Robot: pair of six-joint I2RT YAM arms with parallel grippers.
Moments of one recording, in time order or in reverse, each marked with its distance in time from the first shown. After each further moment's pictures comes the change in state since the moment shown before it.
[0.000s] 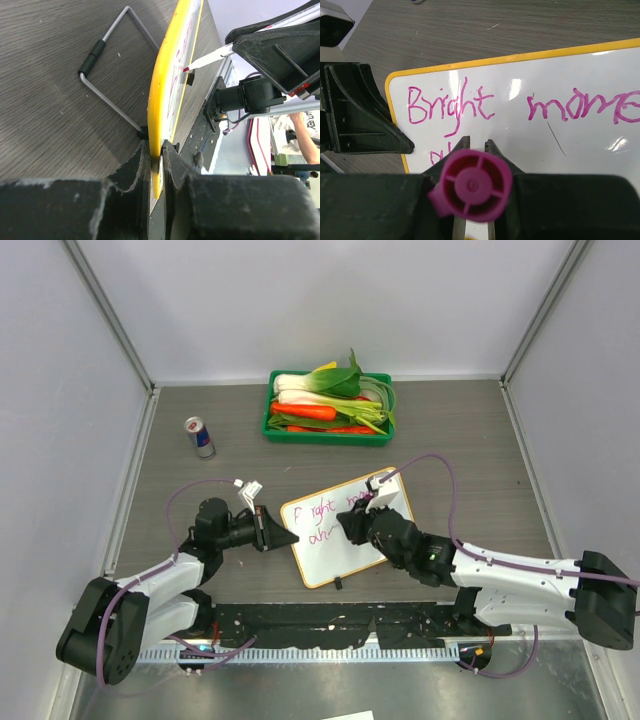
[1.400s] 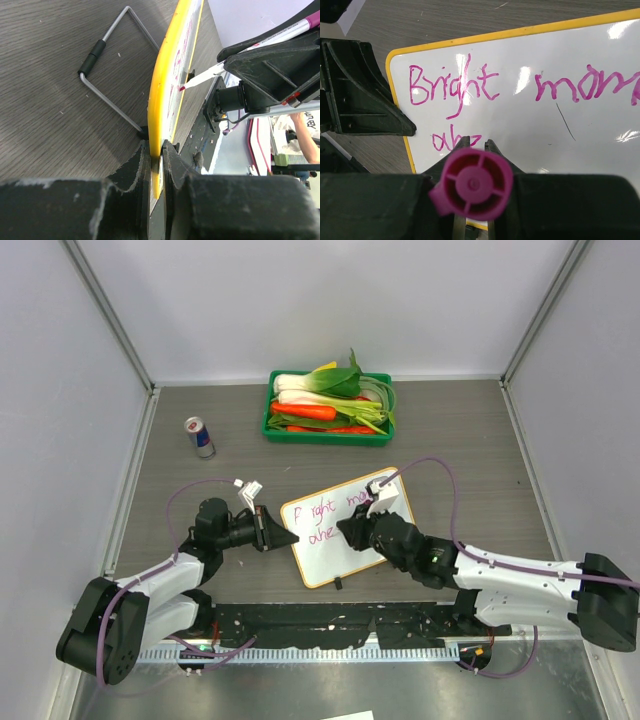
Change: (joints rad) left arm 0.000 0.000 0.000 -0.001 0.000 0.000; right arm -0.001 -0.015 -0.031 -0.015 -0.072 0.028
